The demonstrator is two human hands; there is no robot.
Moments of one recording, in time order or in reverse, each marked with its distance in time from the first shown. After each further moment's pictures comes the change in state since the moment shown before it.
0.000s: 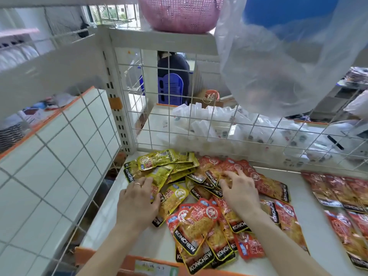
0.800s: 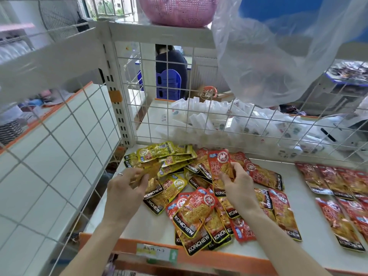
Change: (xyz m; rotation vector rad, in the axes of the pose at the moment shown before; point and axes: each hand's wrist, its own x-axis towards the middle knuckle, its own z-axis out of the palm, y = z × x) left_hand -0.018 -0.003 -0.043 -0.598 0.286 -0.063; right_hand -0.028 0.002 -0.002 0.525 0.036 -0.006
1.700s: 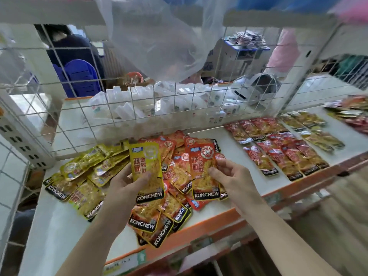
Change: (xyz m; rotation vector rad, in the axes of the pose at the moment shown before) left_hand -0.005 0.079 0.059 -0.809 -0.732 -0.518; right_hand -0.089 0.014 -0.075 0.567 0.222 0.214
